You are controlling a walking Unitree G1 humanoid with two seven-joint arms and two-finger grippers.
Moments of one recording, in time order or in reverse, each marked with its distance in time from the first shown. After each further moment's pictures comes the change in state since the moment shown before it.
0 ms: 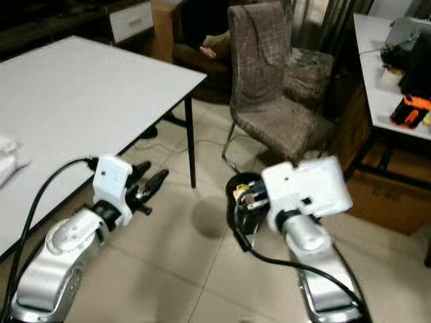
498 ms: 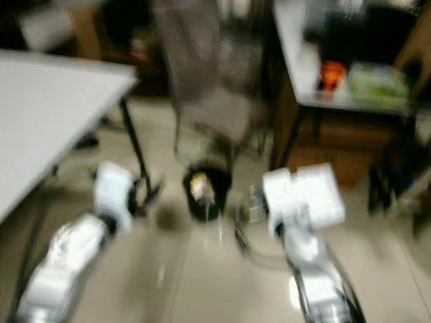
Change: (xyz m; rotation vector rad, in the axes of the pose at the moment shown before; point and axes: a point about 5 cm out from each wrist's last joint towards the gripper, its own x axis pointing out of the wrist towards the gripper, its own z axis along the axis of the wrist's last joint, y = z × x) left arm 0.003 -0.007 -0.027 -0.034 0.039 -0.025; right arm 0.007 -0.003 -0.037 0.015 0.080 -0.026
